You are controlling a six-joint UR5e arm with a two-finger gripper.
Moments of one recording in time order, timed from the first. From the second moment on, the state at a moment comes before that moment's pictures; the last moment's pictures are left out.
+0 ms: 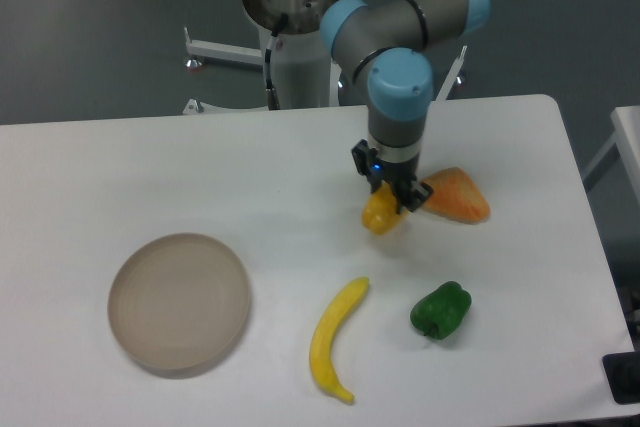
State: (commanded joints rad) arm 2.30 -2.00 -1.43 -1.13 1.62 1.21
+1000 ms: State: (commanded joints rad) arm 2.30 -2.18 -1.14 -1.14 1.65 1.21
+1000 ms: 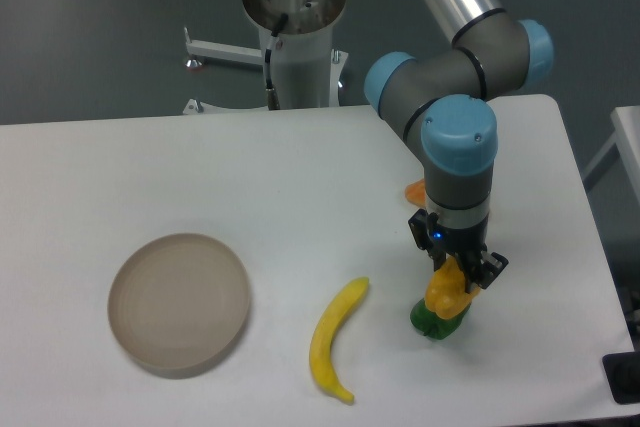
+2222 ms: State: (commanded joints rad) arm 2.30 -2.22 -1.10 -1.14 1.67 1.22
